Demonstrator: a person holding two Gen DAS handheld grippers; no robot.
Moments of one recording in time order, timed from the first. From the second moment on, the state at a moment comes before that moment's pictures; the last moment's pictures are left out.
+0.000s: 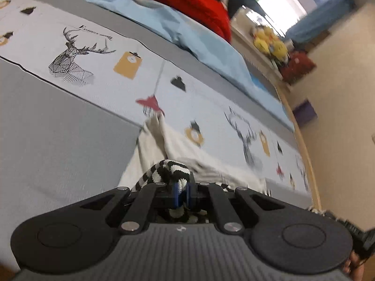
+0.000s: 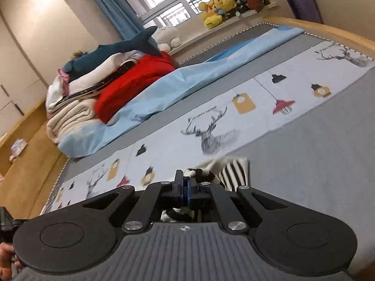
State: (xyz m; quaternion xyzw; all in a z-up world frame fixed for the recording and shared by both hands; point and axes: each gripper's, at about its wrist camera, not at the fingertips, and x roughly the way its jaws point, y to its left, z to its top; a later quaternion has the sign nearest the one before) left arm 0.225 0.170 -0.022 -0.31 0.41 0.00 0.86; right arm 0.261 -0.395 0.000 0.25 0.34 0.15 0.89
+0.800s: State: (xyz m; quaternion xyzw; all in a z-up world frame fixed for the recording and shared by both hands) left arm 0.263 0.153 -0.062 -0.33 0.45 -0.03 0.83; right arm 0.324 -0.375 -0.072 0.30 0.42 0.11 0.85
